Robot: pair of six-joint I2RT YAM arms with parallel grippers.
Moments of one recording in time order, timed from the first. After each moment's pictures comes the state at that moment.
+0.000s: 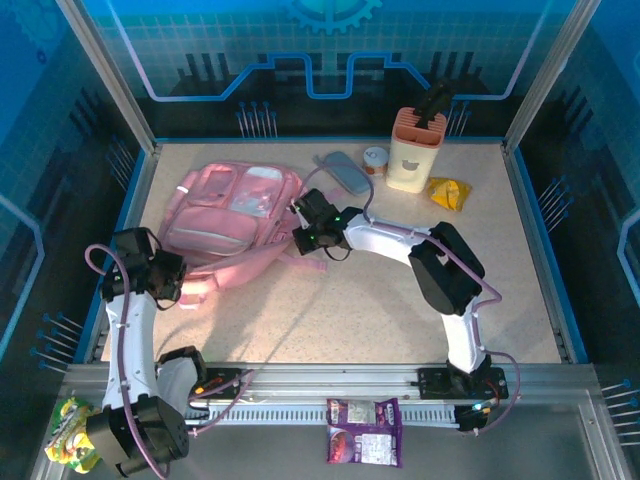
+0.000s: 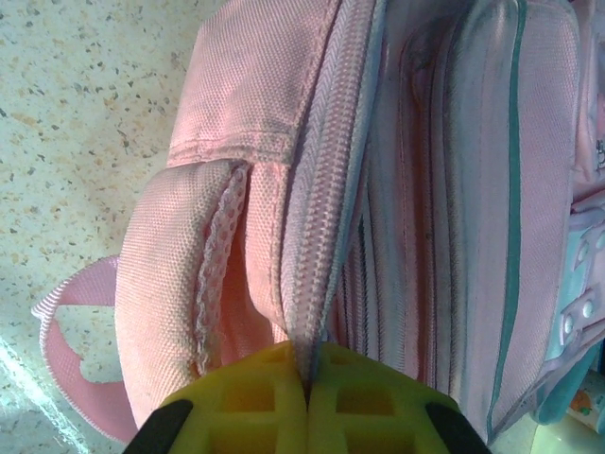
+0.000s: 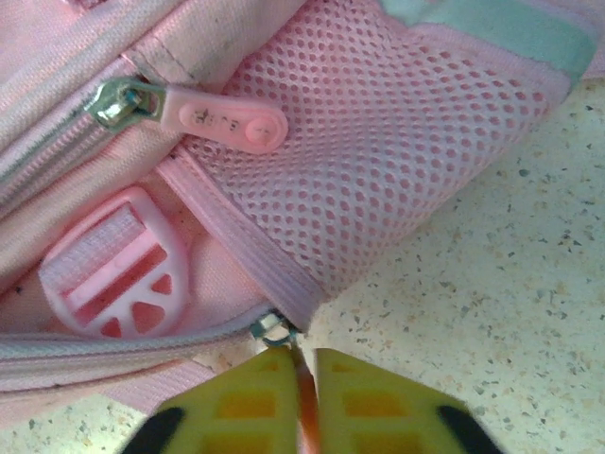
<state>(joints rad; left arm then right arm) 0.39 0.87 0.75 -0.89 0.18 -1.05 0.77 2.02 1.46 -0.40 0.00 0.30</state>
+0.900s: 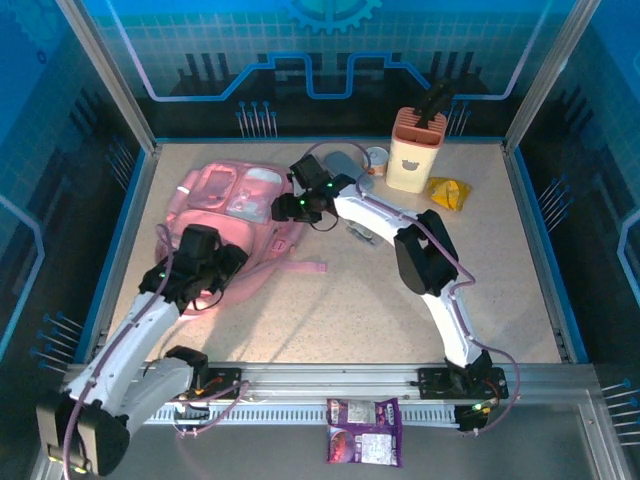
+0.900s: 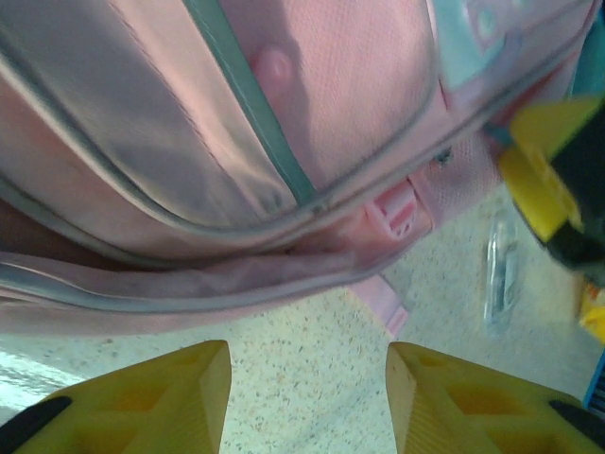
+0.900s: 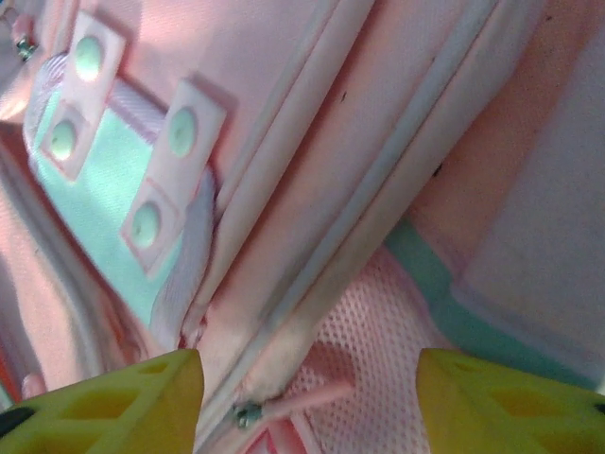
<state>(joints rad) -0.27 0.91 0.70 -0.68 0.05 -1.14 0.69 2.28 1.95 -0.59 -0.26 0.61</state>
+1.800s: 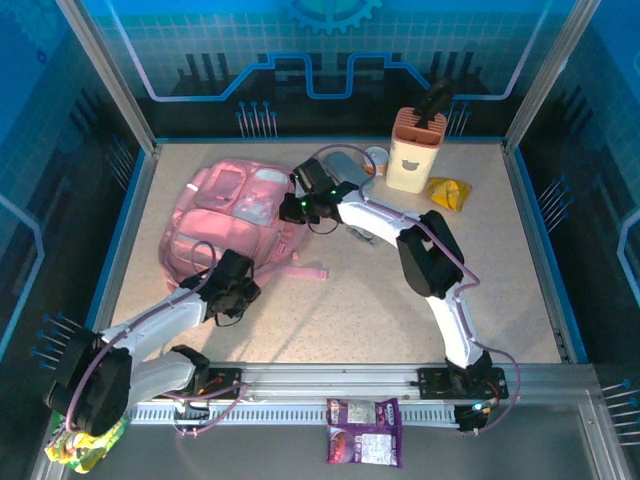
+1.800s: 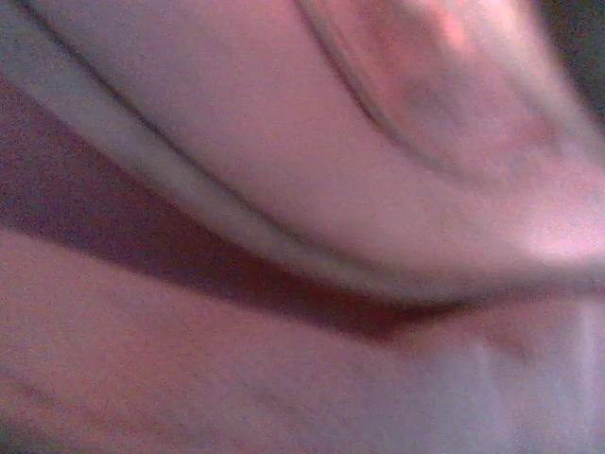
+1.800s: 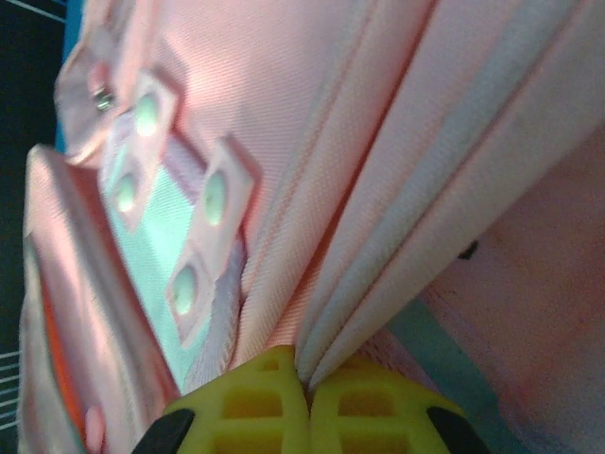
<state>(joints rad) -0.39 1.10 0.46 -0.49 -0.05 -1.27 0.69 2.19 1.77 -0.40 -0.30 0.72</state>
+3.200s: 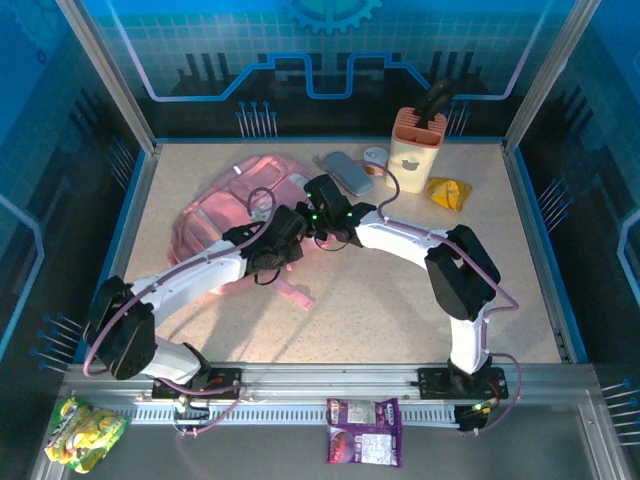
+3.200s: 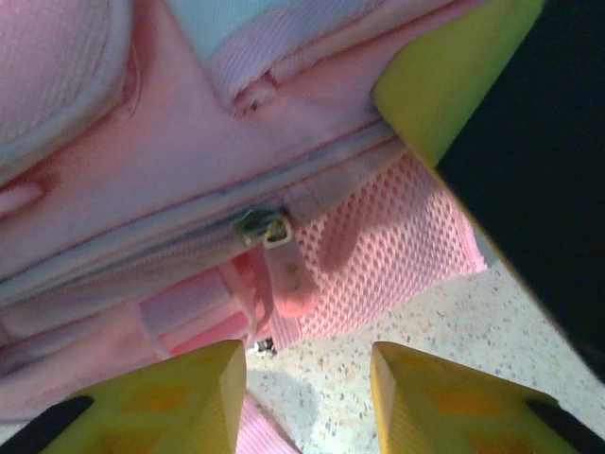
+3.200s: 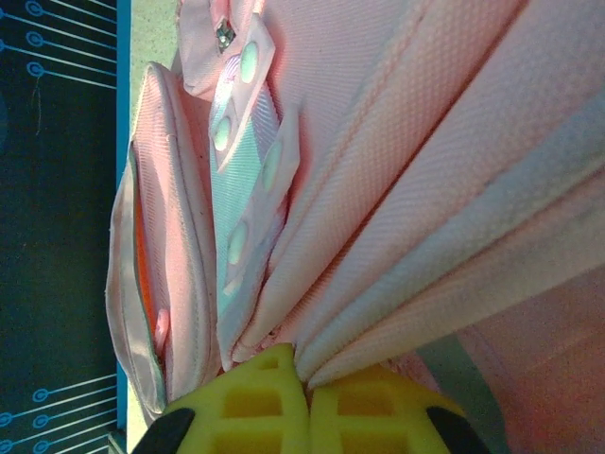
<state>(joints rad) -0.66 1.45 1.05 -0.66 -0.28 -1.01 0.75 1.93 1.43 -0.20 -0.20 0.99</state>
